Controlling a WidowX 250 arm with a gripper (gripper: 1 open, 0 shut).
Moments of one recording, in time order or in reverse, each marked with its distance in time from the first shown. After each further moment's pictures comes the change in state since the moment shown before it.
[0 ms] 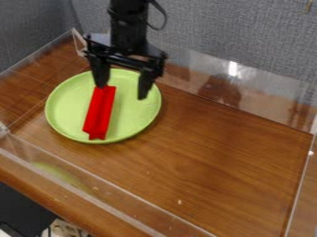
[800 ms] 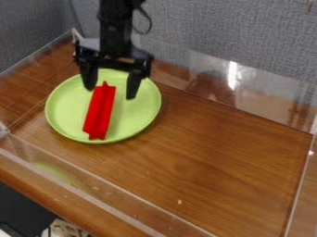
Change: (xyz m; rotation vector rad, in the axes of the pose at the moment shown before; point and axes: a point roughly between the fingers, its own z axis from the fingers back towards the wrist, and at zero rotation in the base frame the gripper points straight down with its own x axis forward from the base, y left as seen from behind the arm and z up) arm 0.011 0.013 -0.023 0.036 -0.010 0.081
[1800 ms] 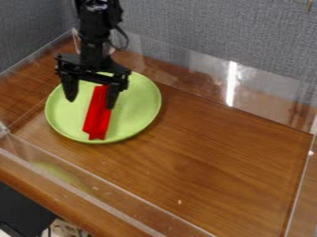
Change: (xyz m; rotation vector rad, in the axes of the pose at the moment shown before) arm 0.009 0.025 -0.028 0.033 0.047 0.046
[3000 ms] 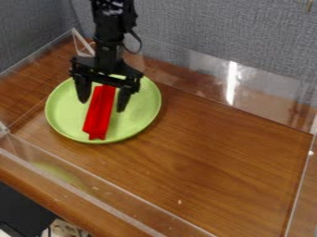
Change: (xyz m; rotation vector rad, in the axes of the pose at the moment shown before) arm 0.007 -0.003 0.001 -0.006 0.004 -0.050
